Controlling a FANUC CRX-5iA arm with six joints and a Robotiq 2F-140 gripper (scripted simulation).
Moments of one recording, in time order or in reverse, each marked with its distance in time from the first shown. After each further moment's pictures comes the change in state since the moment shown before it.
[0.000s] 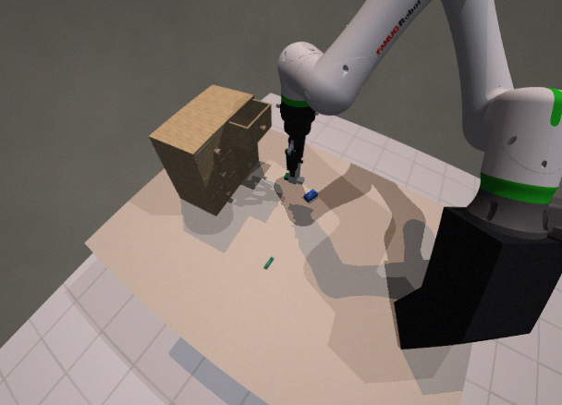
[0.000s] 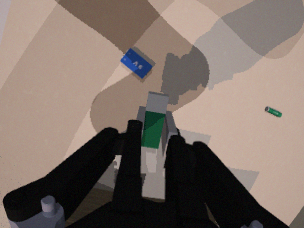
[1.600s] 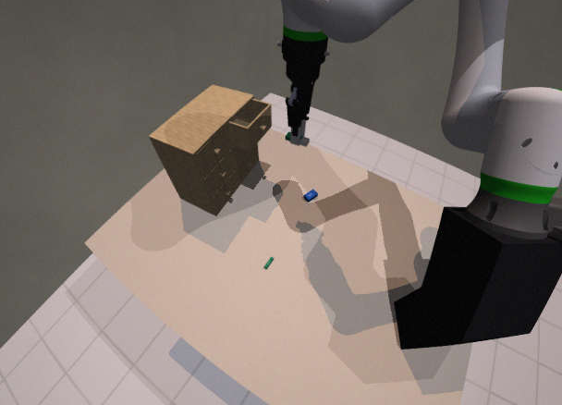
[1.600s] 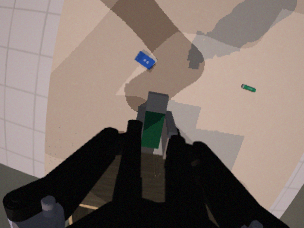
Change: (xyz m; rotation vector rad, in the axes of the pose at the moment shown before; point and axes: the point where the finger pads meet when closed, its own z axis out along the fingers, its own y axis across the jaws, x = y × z) arm 0.007 0.015 -0.171 0.085 -0.045 0.078
